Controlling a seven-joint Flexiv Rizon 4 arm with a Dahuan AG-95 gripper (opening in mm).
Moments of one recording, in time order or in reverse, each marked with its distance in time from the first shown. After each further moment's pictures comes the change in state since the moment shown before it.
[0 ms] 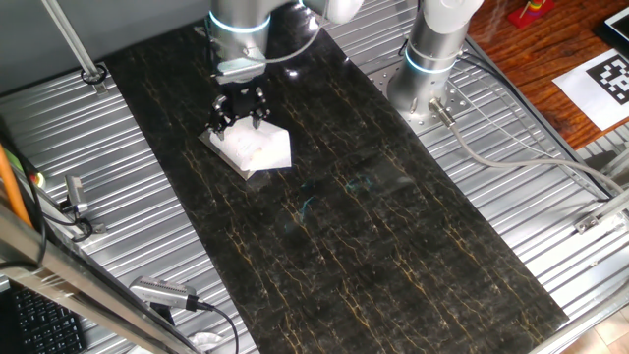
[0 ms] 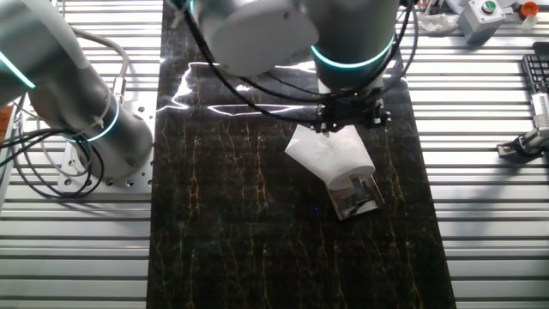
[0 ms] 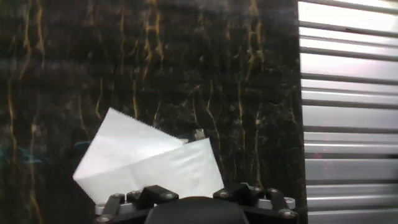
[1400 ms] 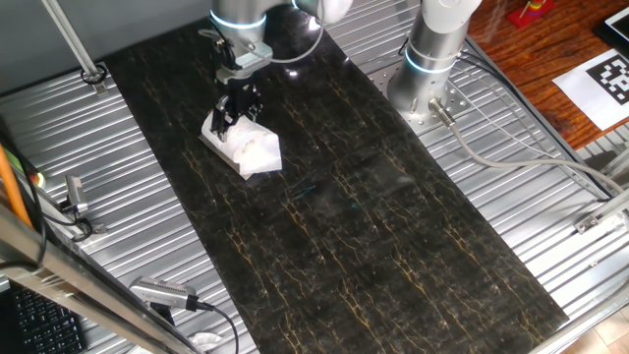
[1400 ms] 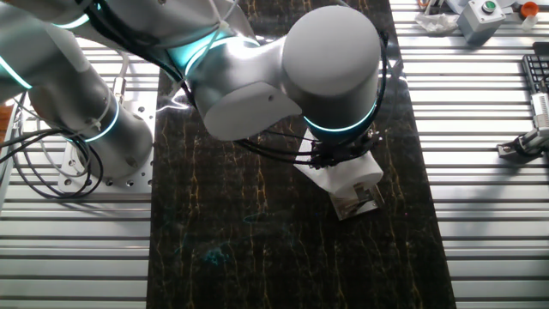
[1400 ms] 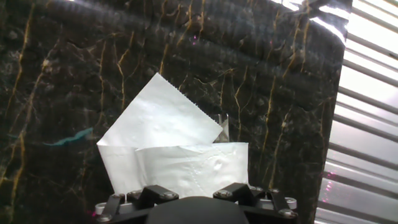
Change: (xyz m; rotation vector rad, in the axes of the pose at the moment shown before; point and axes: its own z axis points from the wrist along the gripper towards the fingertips) arm 0.037 0.015 0.040 0.072 -0.066 -0.338
